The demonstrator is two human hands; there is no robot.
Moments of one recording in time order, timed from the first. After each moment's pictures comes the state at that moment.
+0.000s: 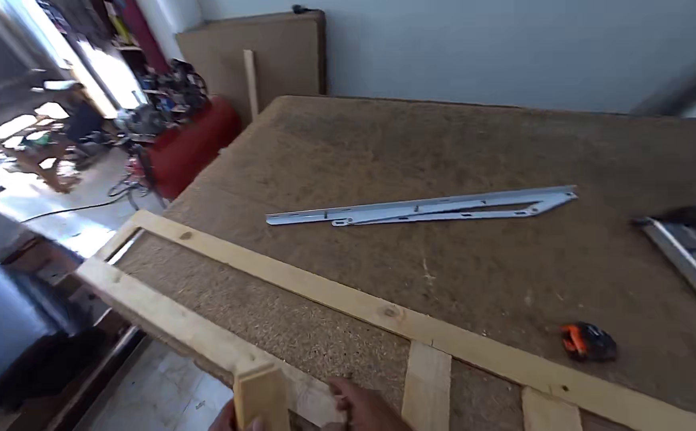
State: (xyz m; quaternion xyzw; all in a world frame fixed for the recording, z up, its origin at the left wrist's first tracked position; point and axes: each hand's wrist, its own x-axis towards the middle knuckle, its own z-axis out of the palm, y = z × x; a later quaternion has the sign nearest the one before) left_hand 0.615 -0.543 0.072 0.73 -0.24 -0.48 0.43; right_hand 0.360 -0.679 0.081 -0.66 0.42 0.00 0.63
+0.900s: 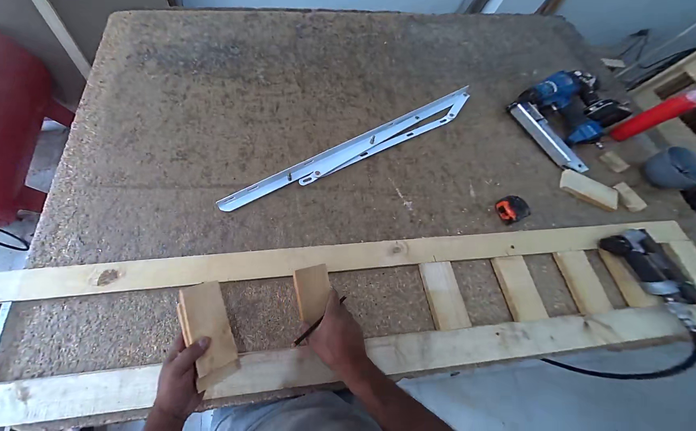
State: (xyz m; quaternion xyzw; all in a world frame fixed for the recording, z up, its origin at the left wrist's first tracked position) left_hand 0.892 -0.726 0.013 0.54 -0.23 -0.66 0.46; right_hand 0.602 -0.746 0.056 -0.47 0.81 0.03 0.36
